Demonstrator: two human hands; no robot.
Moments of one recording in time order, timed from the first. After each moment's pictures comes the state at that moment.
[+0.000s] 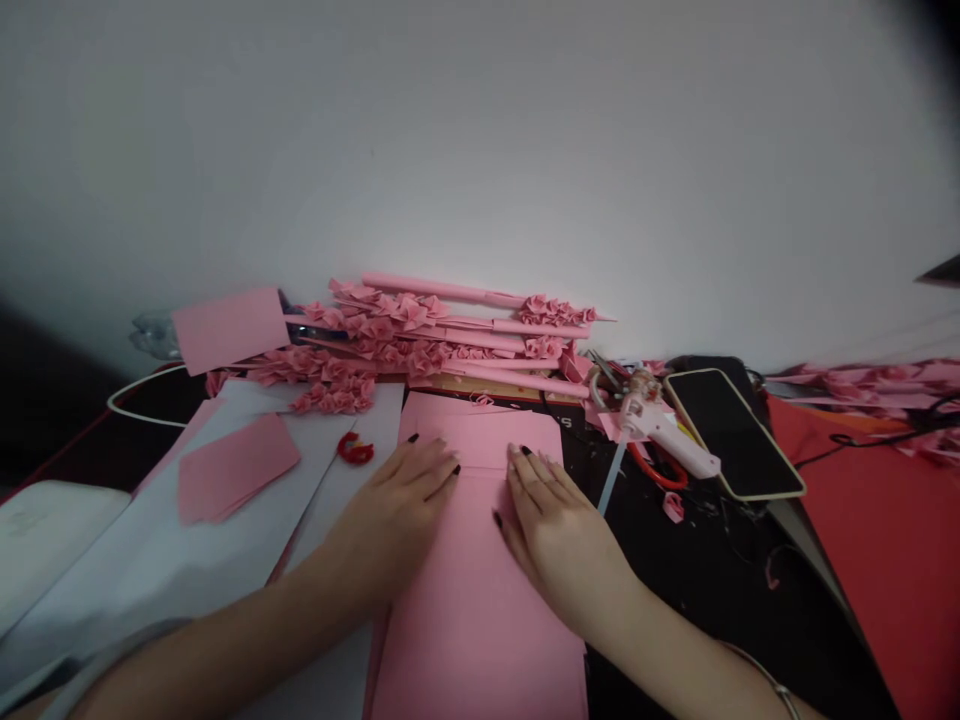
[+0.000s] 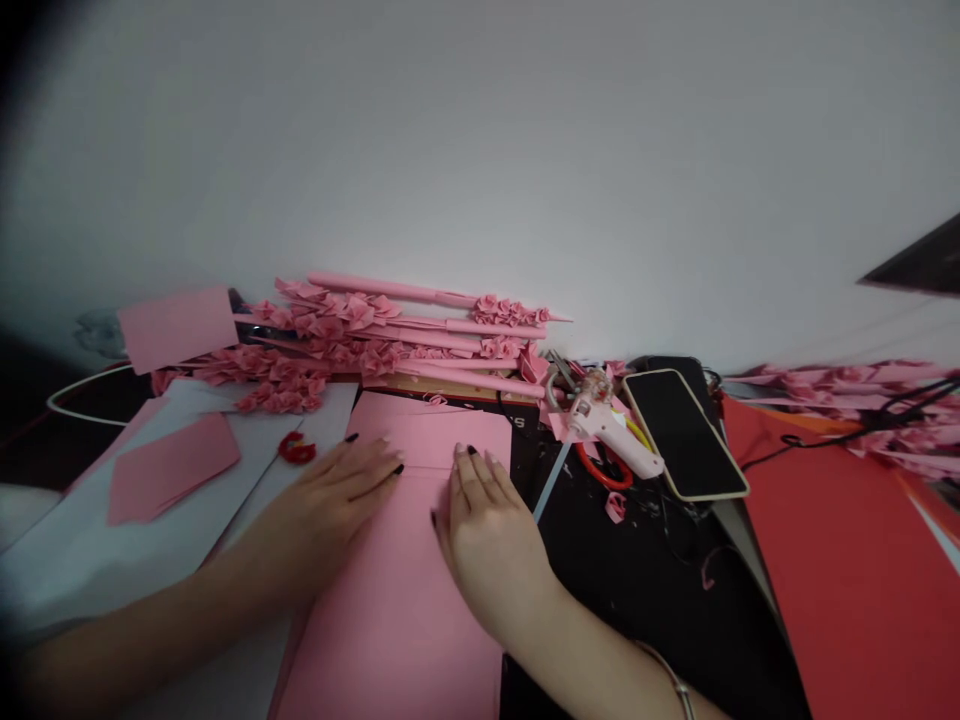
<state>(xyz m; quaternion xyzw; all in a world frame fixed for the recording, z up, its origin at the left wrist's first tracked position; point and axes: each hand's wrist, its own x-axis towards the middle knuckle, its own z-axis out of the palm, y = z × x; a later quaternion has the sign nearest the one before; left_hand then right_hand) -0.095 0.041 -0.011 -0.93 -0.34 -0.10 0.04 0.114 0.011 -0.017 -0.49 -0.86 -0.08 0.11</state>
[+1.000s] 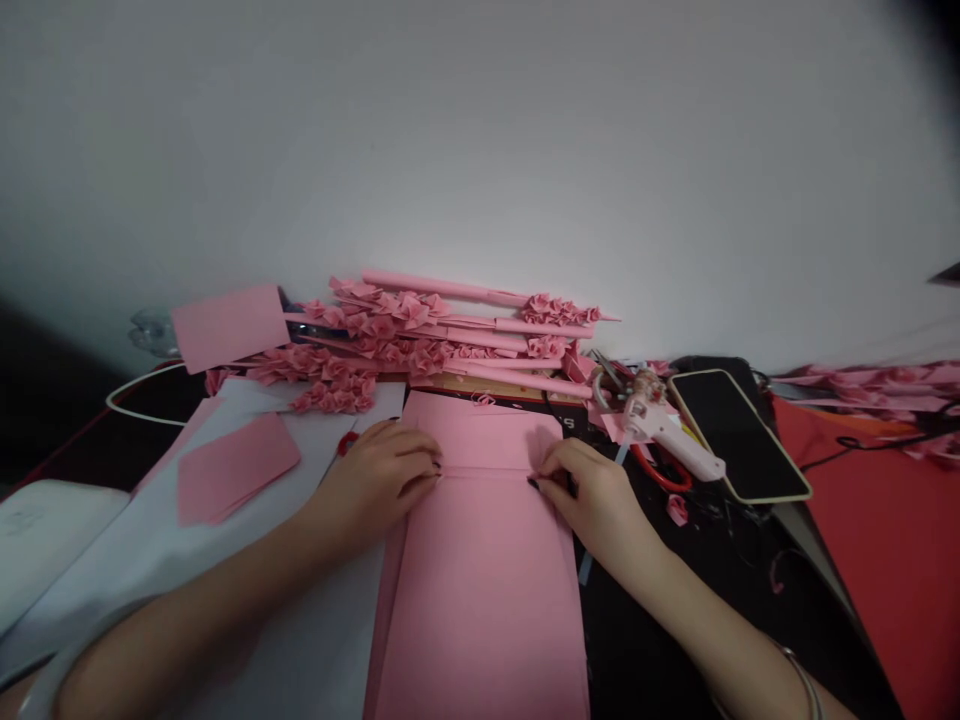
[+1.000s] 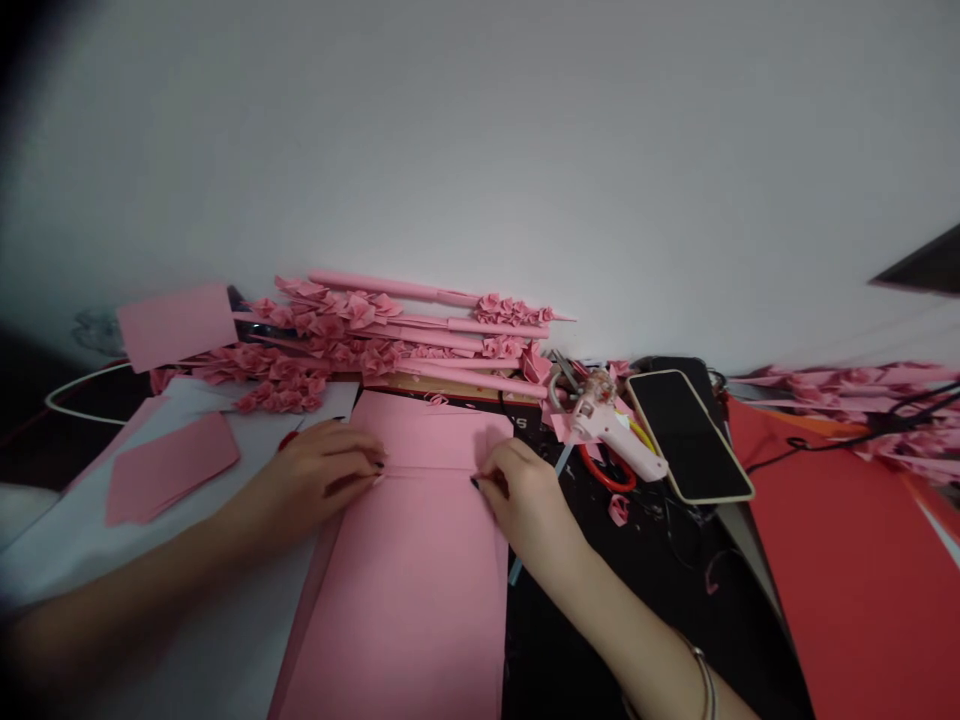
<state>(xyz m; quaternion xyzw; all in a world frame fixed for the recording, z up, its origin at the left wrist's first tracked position) -0.117 0.074 -0.015 -0.90 -0.39 -0.19 -0.12 0.148 0.043 -0.010 -0.55 -0.77 0.17 0.29</state>
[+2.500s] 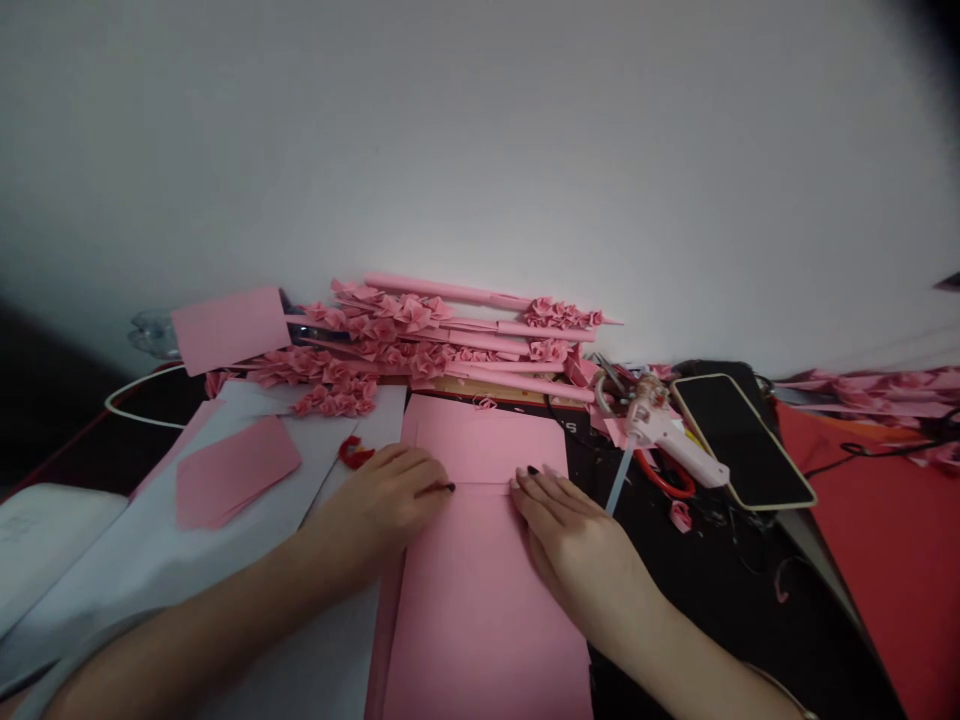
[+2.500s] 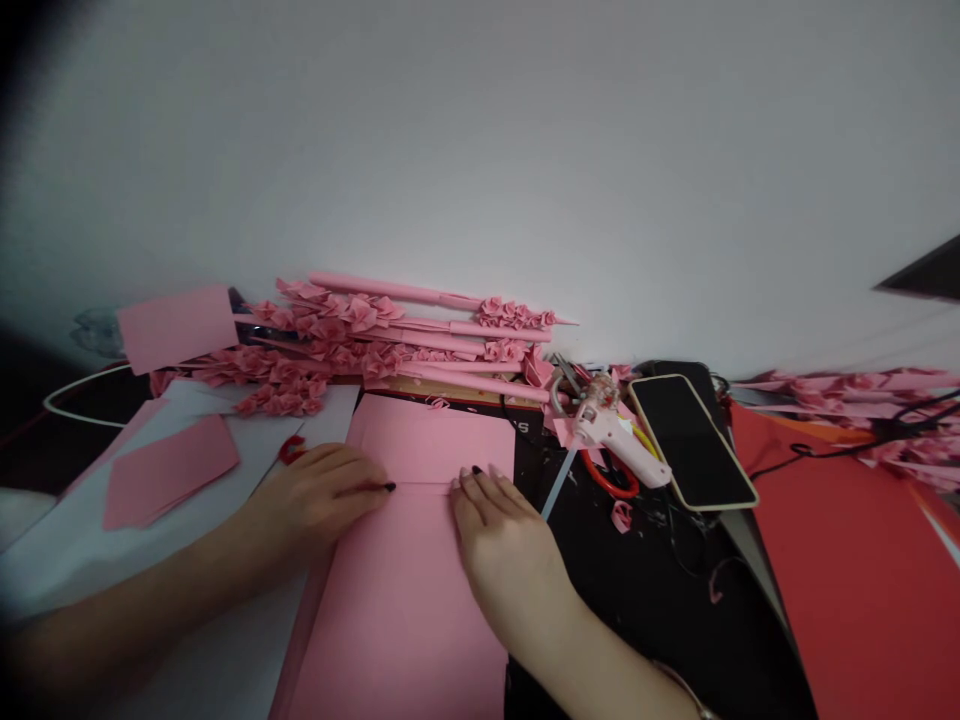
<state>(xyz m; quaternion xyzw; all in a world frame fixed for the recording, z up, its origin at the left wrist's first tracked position) -0.112 0.060 -0.006 -0.95 -0.28 -0.14 -0.02 0.130 0.013 -0.010 -0.45 -0.88 -0.04 0.14</state>
